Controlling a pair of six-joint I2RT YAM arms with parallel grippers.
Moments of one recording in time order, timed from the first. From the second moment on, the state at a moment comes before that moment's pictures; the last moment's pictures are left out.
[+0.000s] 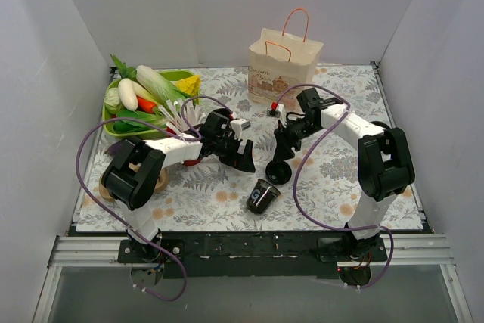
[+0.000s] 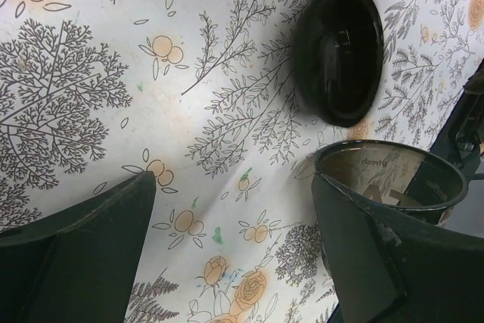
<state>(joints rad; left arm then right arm) -0.58 1.77 0.98 -0.11 0.58 -0.20 0.37 1.79 1.28 -0.82 -0.91 -0.63</state>
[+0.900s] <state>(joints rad) -0.58 1.55 0.98 -0.20 0.61 -0.01 0.39 1.72 1.09 -1.14 -1.09 -0.91</state>
